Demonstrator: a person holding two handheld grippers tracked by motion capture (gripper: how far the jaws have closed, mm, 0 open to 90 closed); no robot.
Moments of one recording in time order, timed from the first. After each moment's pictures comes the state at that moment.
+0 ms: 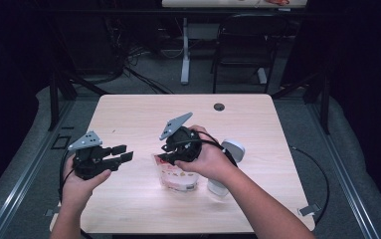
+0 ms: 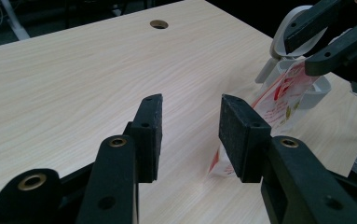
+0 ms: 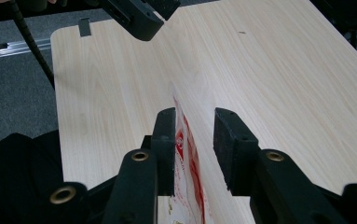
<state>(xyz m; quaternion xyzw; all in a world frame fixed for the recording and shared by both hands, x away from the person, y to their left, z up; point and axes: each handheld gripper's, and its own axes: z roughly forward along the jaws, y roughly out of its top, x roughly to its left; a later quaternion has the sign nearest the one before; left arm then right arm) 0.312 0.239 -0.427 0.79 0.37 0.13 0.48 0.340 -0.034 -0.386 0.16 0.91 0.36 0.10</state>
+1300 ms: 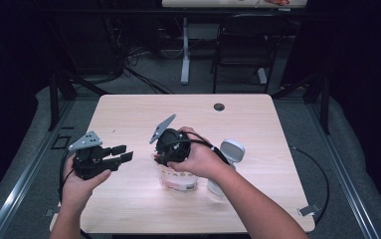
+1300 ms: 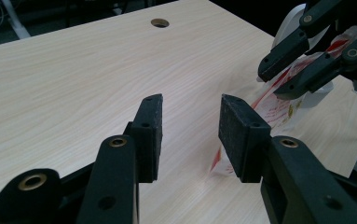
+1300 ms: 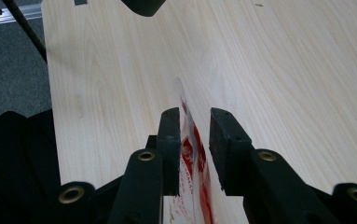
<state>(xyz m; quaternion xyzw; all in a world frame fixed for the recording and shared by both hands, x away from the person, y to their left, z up) 0.312 0.240 -0.428 0.79 0.37 0.13 0.47 0.349 -0.010 -0.401 0.15 0.94 0.31 0.08</state>
